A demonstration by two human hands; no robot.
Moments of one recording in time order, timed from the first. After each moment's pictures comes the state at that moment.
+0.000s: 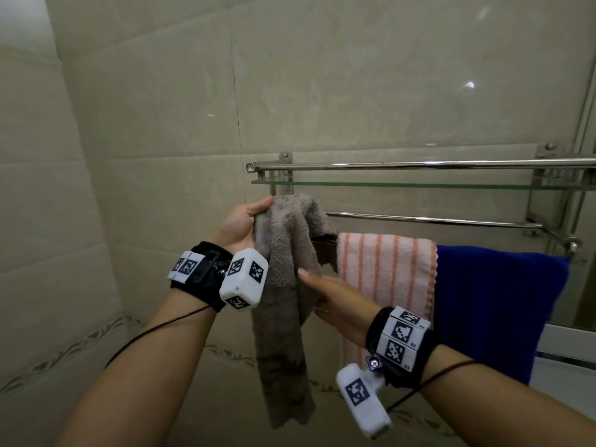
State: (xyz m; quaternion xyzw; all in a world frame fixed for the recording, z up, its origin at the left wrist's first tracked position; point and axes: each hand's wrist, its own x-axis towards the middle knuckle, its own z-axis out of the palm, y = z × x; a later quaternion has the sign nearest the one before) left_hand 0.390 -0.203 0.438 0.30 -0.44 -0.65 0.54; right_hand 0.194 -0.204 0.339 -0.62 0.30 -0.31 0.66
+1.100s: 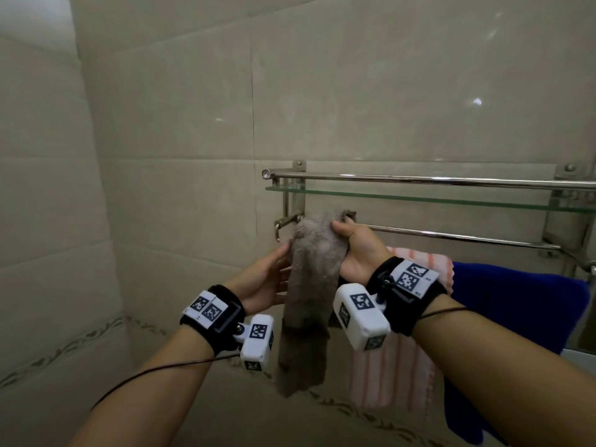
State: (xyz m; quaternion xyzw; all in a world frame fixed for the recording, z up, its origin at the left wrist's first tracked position) left_hand 0.406 -0.221 0.354 0.42 -0.51 -0.58 0.47; right_hand 0.213 -0.230 0.427 -0.39 0.18 -0.46 0.78
